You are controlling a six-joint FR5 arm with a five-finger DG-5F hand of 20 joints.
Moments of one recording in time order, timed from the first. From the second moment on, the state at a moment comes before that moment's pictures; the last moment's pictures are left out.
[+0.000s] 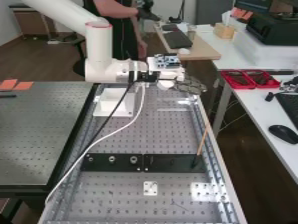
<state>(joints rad) 1.76 -2.14 -1.59 -2.67 -1.54 -0.52</state>
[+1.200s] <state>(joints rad) 1.61 -1.75 -1.72 -2.79 -1.50 -0.72</state>
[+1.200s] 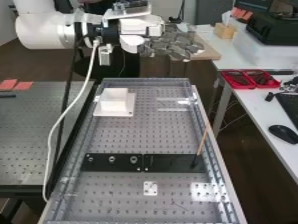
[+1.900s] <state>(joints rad) 1.54 -1.64 -1.74 -2.89 -1.45 -0.66</state>
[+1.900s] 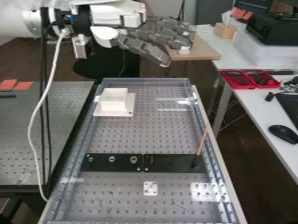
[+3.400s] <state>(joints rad) 1.55 -1.65 -1.74 -2.91 -1.51 -0.69</state>
